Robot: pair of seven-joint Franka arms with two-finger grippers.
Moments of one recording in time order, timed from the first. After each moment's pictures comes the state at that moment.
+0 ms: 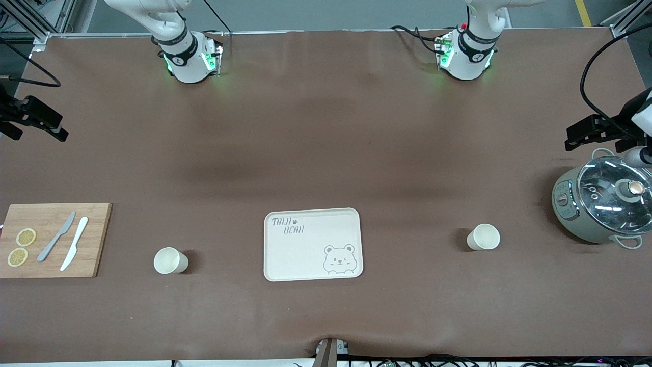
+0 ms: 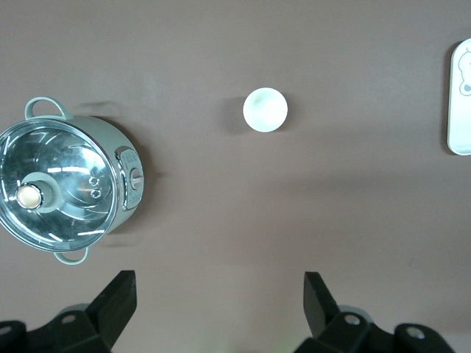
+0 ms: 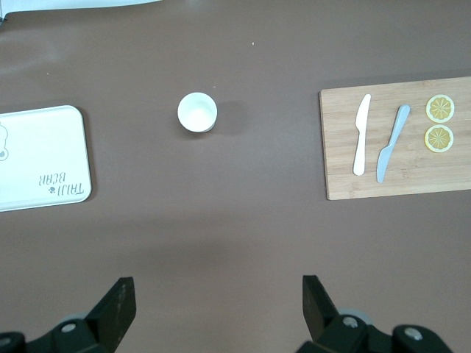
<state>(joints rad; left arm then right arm) 0.01 0.17 -0.06 -1.31 0.04 1.42 0.01 -0.04 -0.06 -0.01 -1.59 0.03 1.64 0.02</state>
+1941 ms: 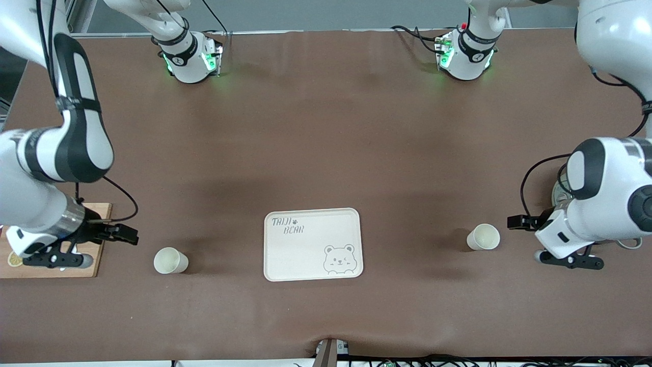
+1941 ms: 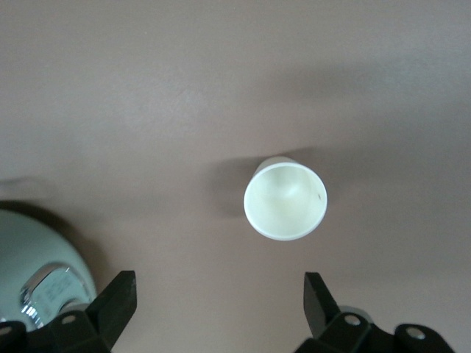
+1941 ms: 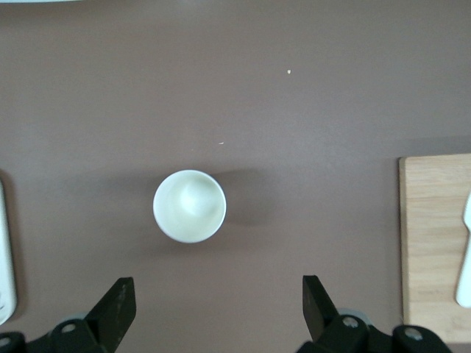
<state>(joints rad) 0.01 0.61 -0.07 -1.34 0.09 1.83 0.05 0.00 0.52 0.00 -1.47 0.04 2.08 0.02</state>
